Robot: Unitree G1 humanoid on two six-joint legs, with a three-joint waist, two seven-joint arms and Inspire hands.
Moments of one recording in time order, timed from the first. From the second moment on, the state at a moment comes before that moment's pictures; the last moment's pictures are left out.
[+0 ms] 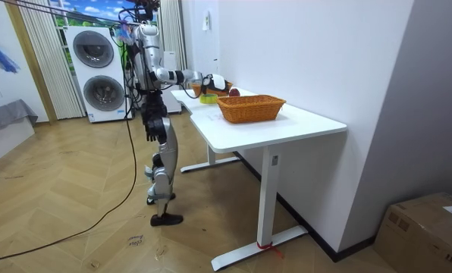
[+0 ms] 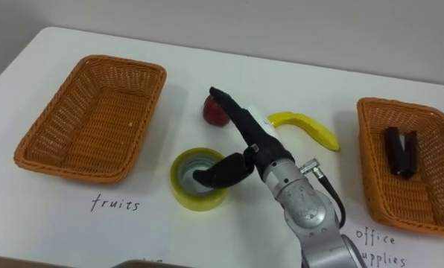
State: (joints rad) left arm 0.23 0.20 0.05 1.15 -0.24 0.10 0.14; right arm -0.02 -0.26 0.26 -0.07 -0.17 0.18 0.18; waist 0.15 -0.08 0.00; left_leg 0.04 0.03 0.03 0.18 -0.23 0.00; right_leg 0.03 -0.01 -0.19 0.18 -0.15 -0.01
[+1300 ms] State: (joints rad) left arm 0.23 0.22 0.08 1.15 -0.24 0.15 0.12; right arm -0.06 -0.24 0.24 0.02 -0.36 0.21 0.25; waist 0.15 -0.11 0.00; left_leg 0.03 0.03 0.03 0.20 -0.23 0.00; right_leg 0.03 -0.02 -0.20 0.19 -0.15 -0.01
